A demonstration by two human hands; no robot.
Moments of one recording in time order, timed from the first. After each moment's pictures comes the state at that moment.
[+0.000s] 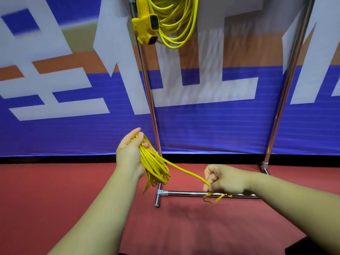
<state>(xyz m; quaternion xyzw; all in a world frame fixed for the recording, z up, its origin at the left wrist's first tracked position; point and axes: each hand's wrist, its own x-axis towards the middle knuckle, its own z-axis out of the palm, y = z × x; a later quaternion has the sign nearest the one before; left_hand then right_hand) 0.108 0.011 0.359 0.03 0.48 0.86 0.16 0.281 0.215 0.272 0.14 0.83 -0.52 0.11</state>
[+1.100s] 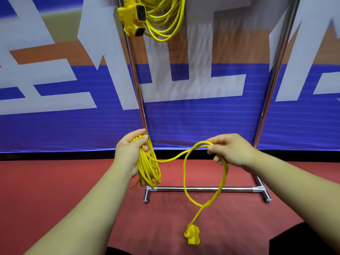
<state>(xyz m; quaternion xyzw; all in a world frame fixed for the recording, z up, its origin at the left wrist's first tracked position) 0.109 0.030 0.331 0.09 0.57 0.79 0.20 0.305 0.250 0.322 0.26 0.77 -0.56 -0.13</state>
